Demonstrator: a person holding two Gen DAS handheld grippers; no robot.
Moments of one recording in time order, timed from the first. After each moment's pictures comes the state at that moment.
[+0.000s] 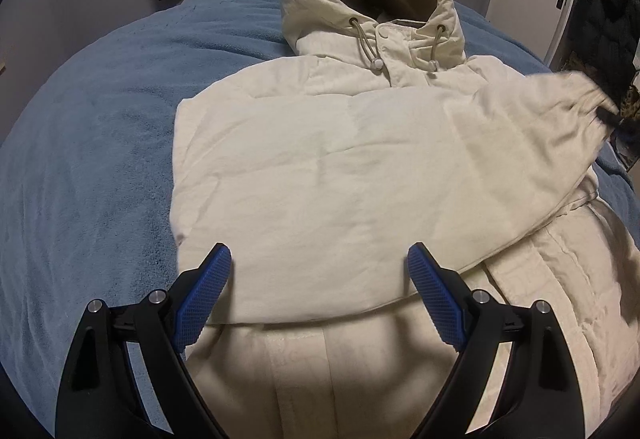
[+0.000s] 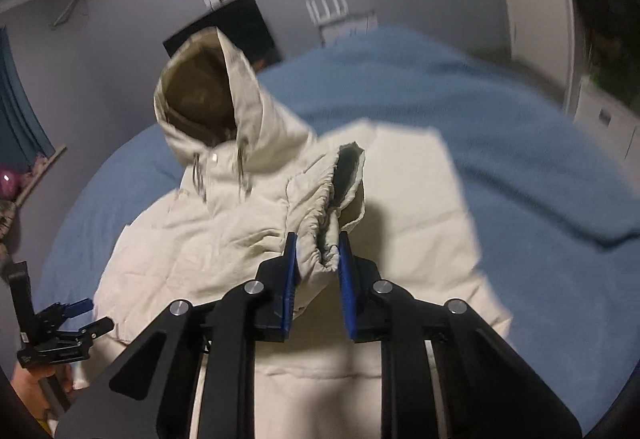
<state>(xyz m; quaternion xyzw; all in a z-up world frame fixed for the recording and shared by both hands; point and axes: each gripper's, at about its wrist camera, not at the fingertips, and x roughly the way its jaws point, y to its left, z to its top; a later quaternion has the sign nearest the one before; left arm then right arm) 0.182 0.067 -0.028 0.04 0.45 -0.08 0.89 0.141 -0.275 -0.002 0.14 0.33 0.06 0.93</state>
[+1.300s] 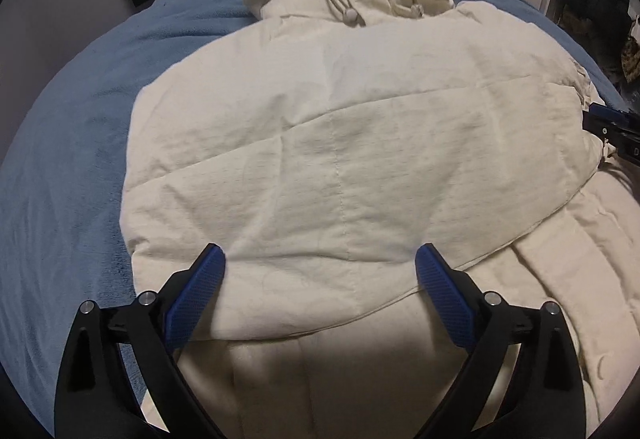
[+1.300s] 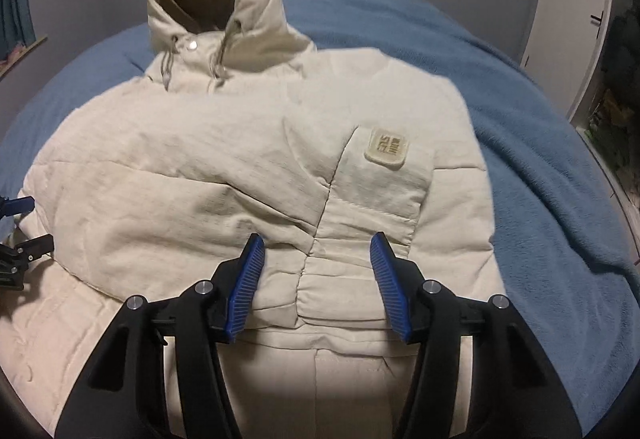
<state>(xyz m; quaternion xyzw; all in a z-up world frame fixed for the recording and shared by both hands) 0.196 0.036 -0.073 0.10 0.48 -0.09 0.87 0.160 -0.236 -0.080 -0.02 0.42 0.06 0.91</state>
